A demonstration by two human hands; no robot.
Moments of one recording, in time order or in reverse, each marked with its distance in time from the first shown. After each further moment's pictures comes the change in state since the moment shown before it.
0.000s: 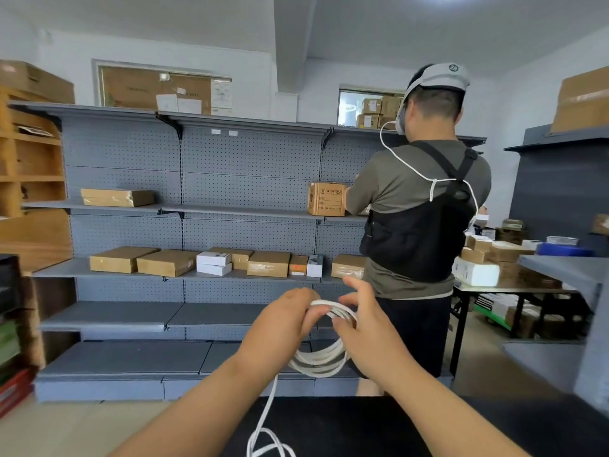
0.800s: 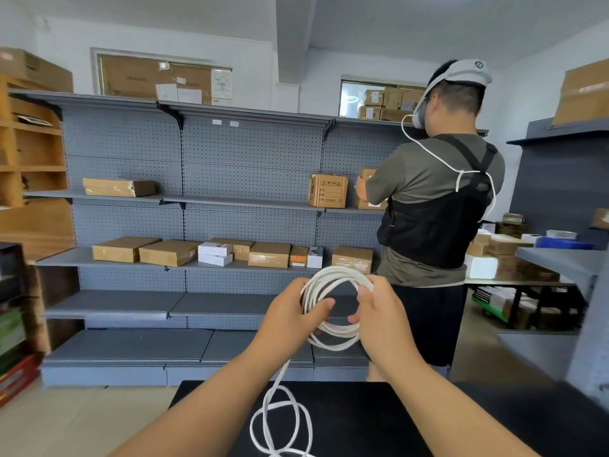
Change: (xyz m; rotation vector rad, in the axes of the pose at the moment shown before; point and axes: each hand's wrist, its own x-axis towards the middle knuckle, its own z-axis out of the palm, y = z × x) left_hand -0.015 0.015 0.007 -0.503 -0.004 -0.299; right_hand -0.009 0.001 0.001 0.106 0.239 0.096
